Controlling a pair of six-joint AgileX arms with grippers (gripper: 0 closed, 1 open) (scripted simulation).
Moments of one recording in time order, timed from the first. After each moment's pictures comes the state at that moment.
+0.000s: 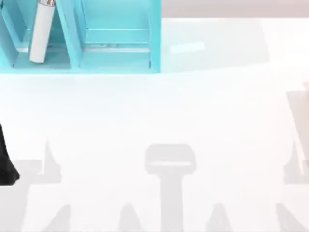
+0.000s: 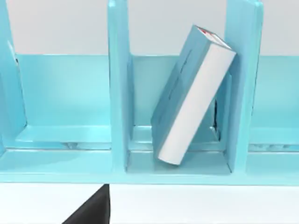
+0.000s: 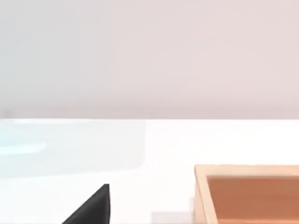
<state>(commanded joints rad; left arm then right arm) 0.00 0.00 0.00 0.00 0.00 0.00 0.00 0.00 0.00 0.00 0.00 0.00</state>
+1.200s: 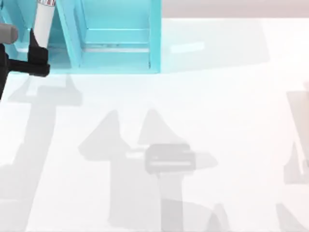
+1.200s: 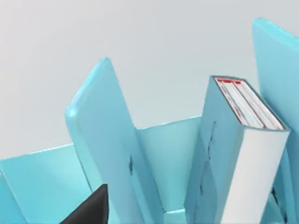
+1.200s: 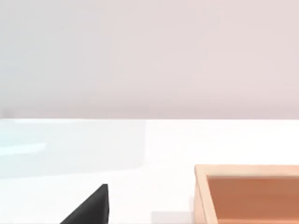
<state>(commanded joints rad) -0.11 1.45 0.51 0.94 -0.12 0.28 0.00 0.00 0.00 0.00 0.00 0.00</state>
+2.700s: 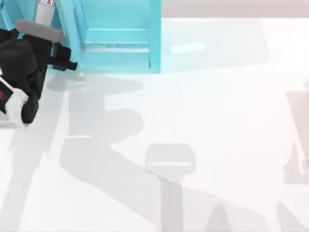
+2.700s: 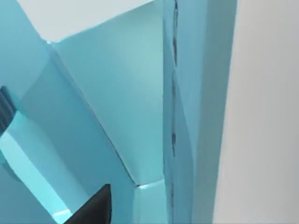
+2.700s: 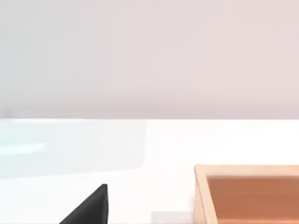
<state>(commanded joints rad) -0.10 2.27 1.06 1.10 -0.11 0.39 0.00 0.00 0.00 0.00 0.00 0.00</state>
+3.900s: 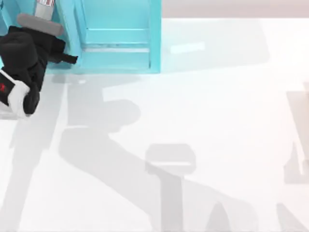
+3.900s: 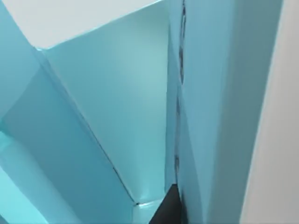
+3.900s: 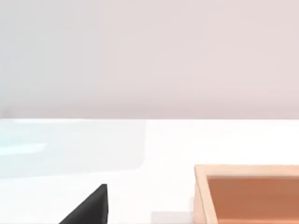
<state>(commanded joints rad) -0.09 2.33 1.16 1.05 -0.11 0.39 0.00 0.00 0.00 0.00 0.00 0.00</state>
